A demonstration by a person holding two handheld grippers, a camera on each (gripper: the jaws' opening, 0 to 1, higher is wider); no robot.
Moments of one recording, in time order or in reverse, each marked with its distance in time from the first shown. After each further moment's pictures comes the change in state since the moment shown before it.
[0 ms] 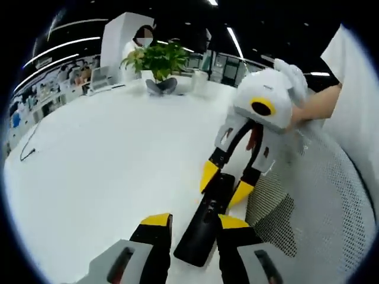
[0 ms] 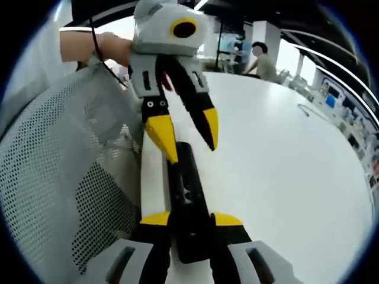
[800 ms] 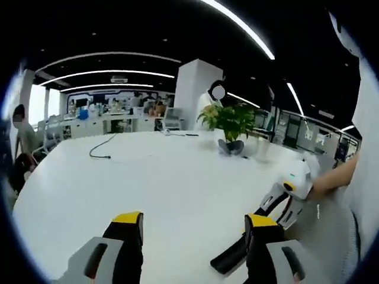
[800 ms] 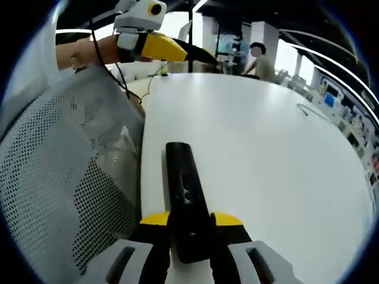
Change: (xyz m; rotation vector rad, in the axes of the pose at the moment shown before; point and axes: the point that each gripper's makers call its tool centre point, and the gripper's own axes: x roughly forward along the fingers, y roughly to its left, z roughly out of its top) left arm -0.096 0.039 0.035 -0.209 -0.399 0.416; right arm 0.000 0.000 0.000 0.015 -0.011 -0.001
